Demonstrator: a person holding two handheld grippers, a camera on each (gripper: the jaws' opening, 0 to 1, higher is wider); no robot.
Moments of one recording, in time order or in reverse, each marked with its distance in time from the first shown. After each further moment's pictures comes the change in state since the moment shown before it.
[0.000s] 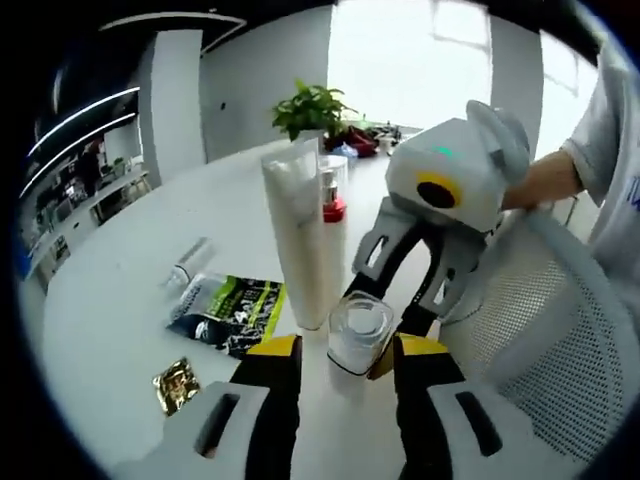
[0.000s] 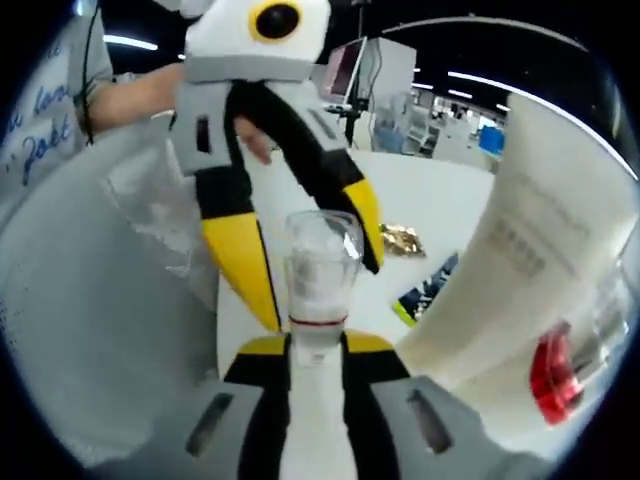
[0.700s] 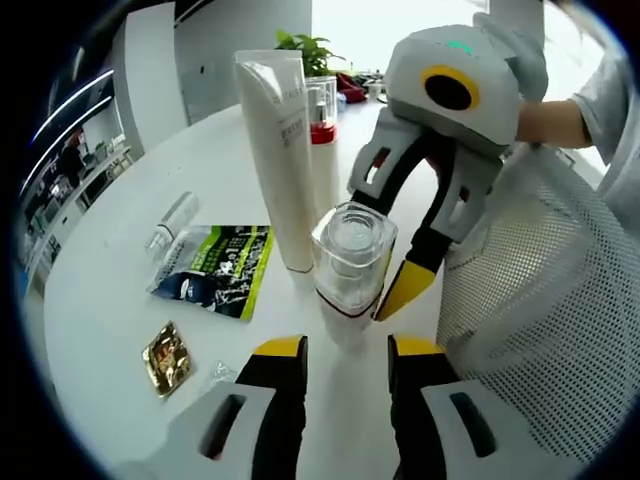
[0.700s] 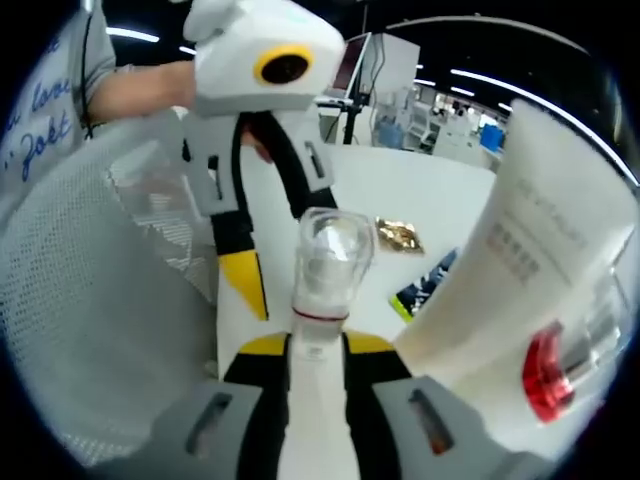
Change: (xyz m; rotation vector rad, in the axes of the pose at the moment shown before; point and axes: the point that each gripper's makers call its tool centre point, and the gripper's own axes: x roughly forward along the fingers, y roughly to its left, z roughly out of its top) left arm 0.010 0.002 -0.040 -0.001 0.188 -0.032; right arm -0.007 -0.002 -0.003 0.005 0.038 -0.014
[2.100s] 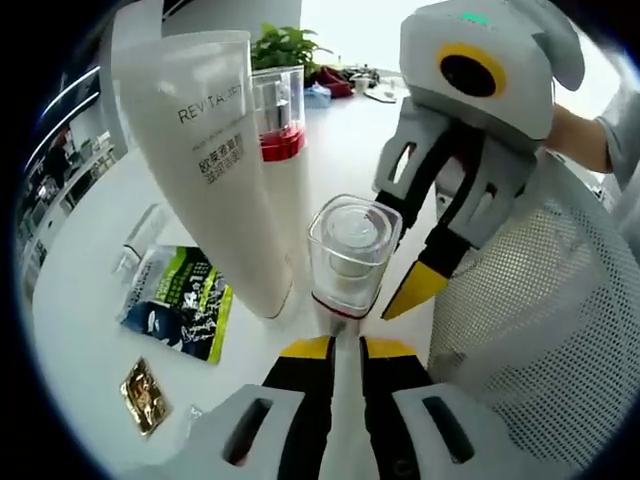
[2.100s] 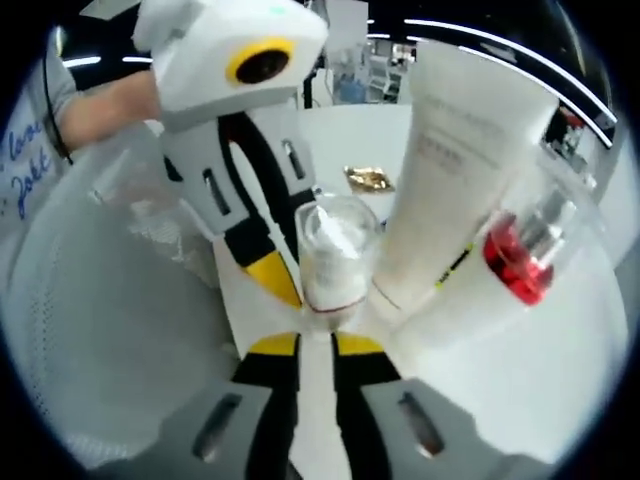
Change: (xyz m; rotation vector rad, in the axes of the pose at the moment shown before) left arm 0.036 -0.022 0.029 0.011 0.025 -0.072; right arm -0.034 0.000 -0.039 0.205 0.162 -0.057
